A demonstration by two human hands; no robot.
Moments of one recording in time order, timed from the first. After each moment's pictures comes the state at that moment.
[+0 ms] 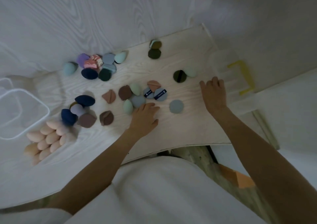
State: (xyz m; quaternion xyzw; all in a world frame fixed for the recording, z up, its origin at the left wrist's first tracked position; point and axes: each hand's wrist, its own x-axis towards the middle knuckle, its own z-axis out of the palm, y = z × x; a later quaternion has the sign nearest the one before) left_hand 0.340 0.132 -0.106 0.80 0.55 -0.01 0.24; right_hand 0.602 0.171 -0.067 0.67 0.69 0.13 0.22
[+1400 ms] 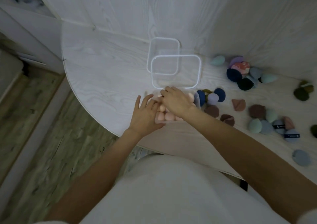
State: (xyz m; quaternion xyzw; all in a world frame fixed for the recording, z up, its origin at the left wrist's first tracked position) left_hand -0.032 -0.014 -0.092 0.66 0.75 0.09 0.02; right_hand 0.064 0.115 -0.061 0.13 0.98 0.02 0.11
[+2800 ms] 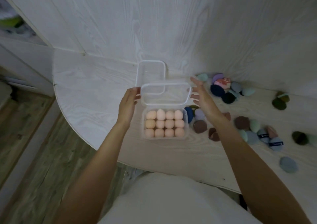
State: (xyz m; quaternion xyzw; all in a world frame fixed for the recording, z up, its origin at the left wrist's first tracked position) left_hand -0.066 0.048 -0.020 0.22 0.70 0.56 0.39; right_hand 0.140 0.174 -0.004 0.49 0.60 -0.60 -0.22
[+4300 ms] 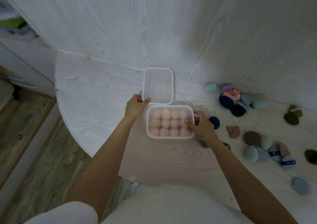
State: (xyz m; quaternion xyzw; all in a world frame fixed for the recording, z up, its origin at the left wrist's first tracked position) left_hand -0.115 0.106 -0.079 0.24 0.81 0.38 0.37; right_hand 0.137 0.162 -0.062 0.55 0.65 -0.51 -0.11
